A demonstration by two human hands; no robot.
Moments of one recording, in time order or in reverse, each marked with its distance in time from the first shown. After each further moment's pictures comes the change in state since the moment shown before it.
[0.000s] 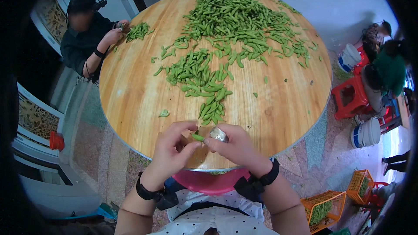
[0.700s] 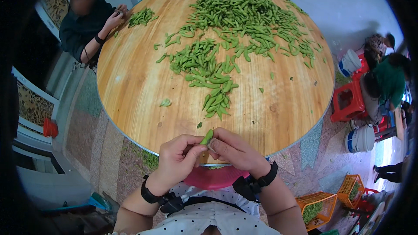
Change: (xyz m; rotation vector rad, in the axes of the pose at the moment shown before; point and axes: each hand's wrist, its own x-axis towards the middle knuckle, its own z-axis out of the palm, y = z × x) left_hand -0.034 -0.014 0.016 -0.160 0.052 -0.067; right_hand -0.013 0.007 0.007 0.205 -0.295 0.066
